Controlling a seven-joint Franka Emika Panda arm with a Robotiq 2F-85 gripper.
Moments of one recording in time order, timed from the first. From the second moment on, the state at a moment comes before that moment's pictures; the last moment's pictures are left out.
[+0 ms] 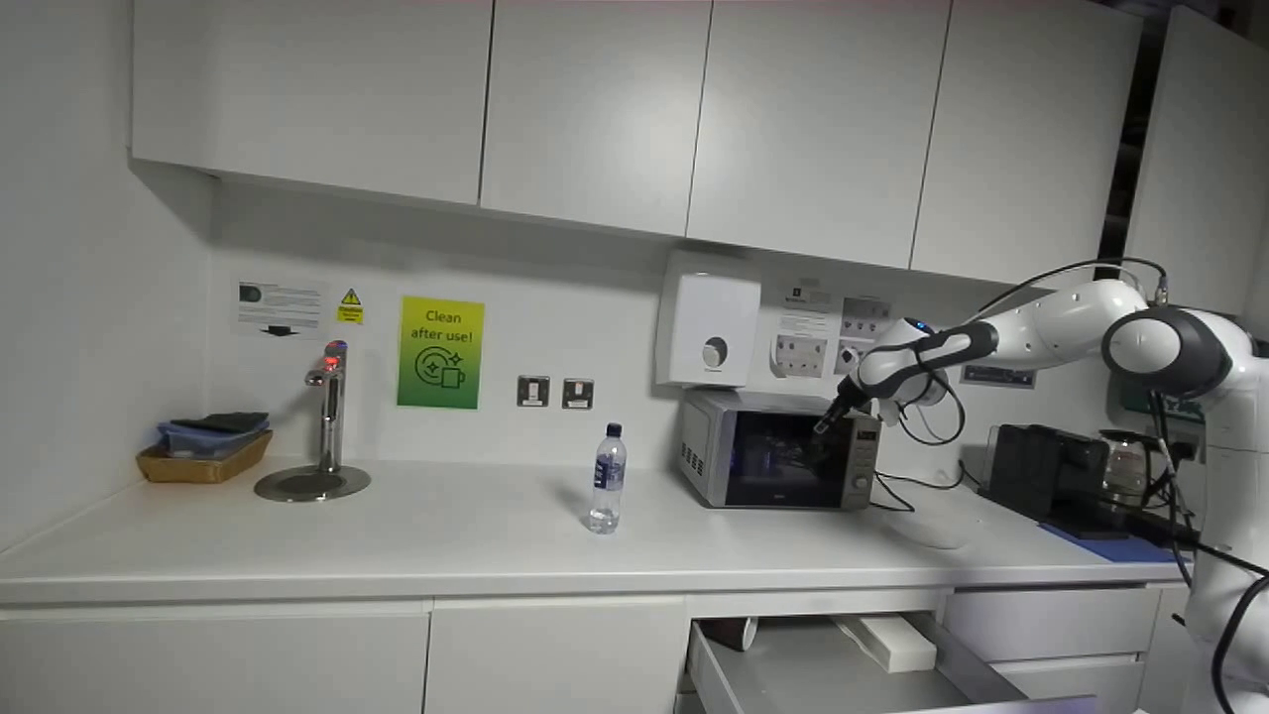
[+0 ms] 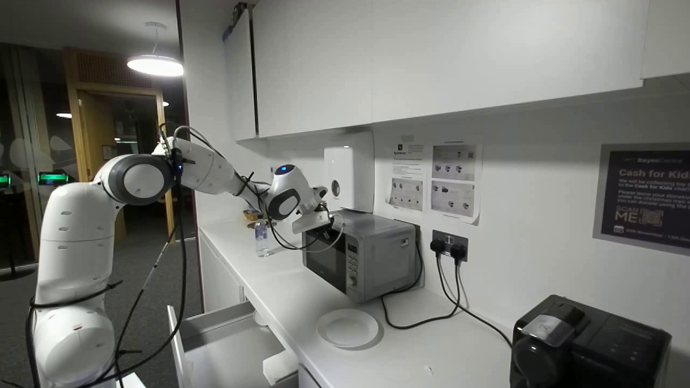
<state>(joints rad) -0.04 0.15 -0.03 -1.91 0.15 2.73 -0.80</state>
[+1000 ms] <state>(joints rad) -0.06 0.07 0.00 -1.91 0.27 2.47 -0.93</state>
